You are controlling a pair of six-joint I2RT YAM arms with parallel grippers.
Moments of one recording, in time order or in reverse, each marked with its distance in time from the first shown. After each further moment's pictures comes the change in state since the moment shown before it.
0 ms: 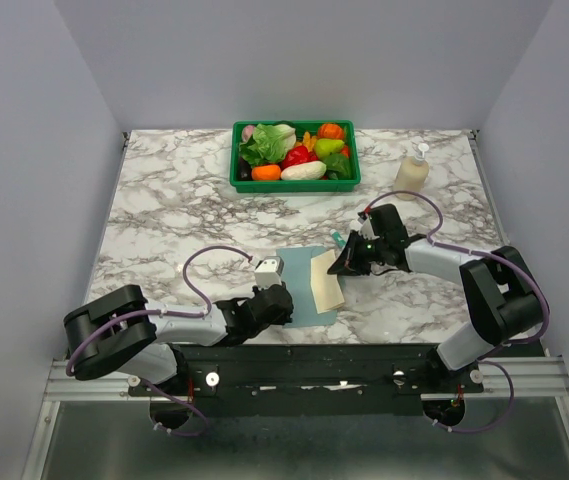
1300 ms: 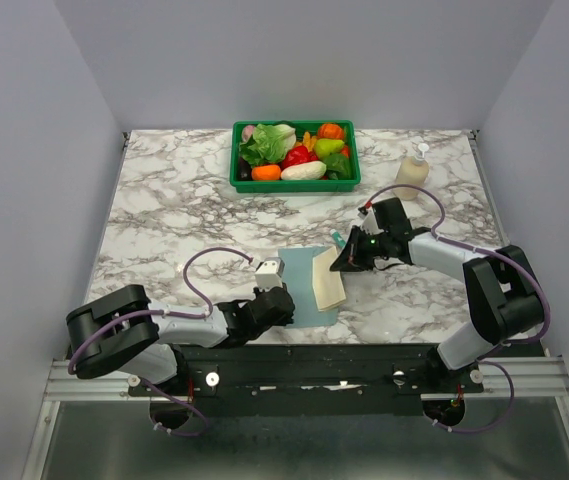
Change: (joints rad) left arm -0.018 0.022 -0.010 0.035 -0.024 -0.014; right arm -0.039 0.003 0.060 -0.090 -0.075 -0.079
